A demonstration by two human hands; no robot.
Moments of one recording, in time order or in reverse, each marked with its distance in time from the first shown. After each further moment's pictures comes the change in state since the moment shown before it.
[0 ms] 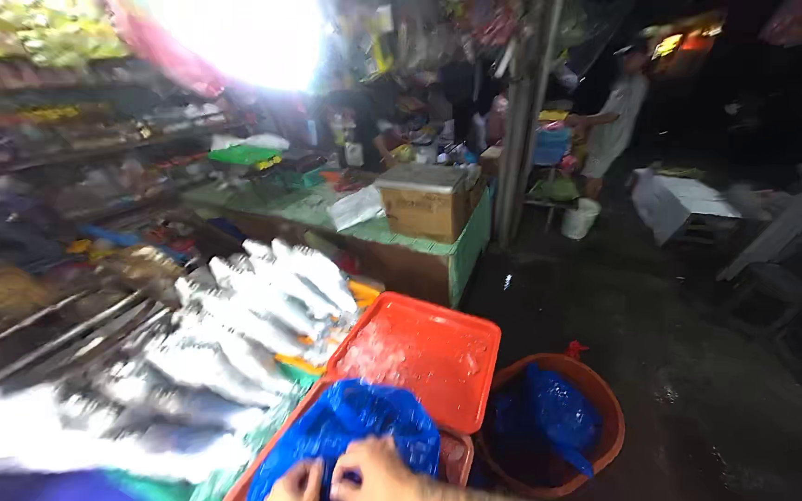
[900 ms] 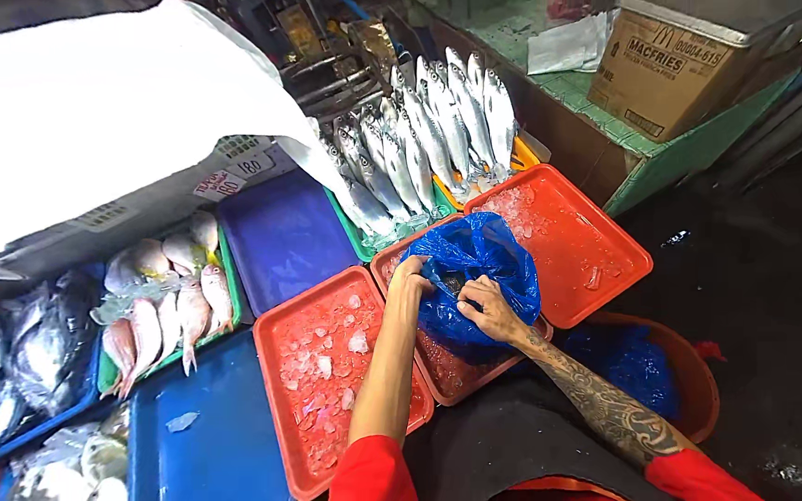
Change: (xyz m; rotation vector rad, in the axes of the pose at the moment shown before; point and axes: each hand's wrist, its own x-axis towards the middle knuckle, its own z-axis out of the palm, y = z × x) left_hand 0.028 -0.016 0.009 -1.437 0.413 -0.820; right_hand -0.014 0.039 0.002 0.023 -0.197 -0.315
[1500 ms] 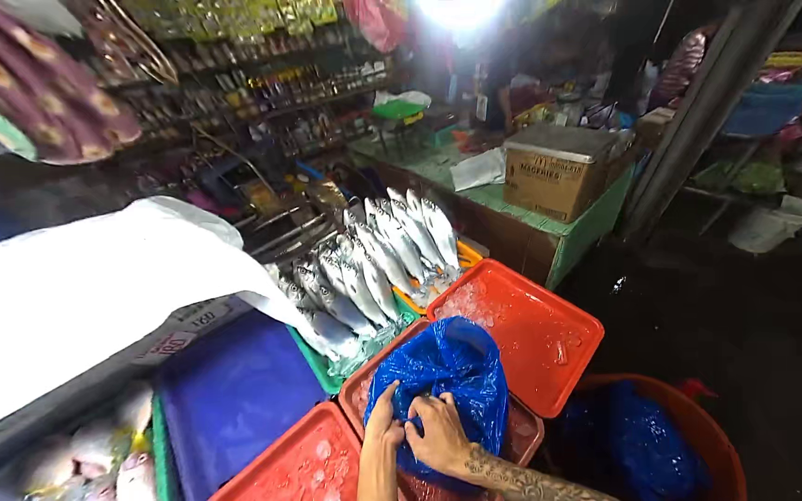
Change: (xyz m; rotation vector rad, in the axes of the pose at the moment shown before) left_hand 0.010 -0.021 -0.021 -0.062 -0.221 0.141; right_hand 0.045 -0.052 0.040 -0.183 0.039 0.324
